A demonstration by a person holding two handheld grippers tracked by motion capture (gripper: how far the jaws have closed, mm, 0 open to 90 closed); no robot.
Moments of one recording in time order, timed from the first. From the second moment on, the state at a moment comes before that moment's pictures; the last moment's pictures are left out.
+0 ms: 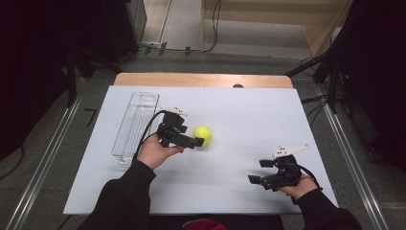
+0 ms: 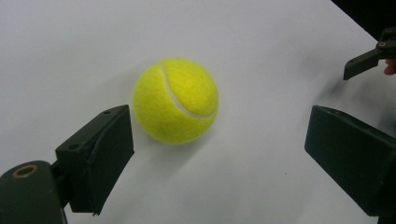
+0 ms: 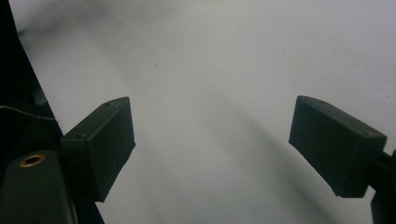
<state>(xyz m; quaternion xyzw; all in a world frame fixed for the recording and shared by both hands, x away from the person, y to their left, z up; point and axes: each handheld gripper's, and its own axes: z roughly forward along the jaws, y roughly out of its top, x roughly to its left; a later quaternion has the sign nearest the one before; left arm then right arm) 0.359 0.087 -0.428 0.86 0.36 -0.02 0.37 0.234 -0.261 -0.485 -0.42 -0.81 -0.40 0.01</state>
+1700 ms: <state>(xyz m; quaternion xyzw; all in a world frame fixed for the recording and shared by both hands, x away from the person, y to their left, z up) 0.400 0.043 -0.429 0.87 0.35 0.01 0.35 0.234 -0.262 -0.485 -0.42 -0.82 -0.40 0.01</state>
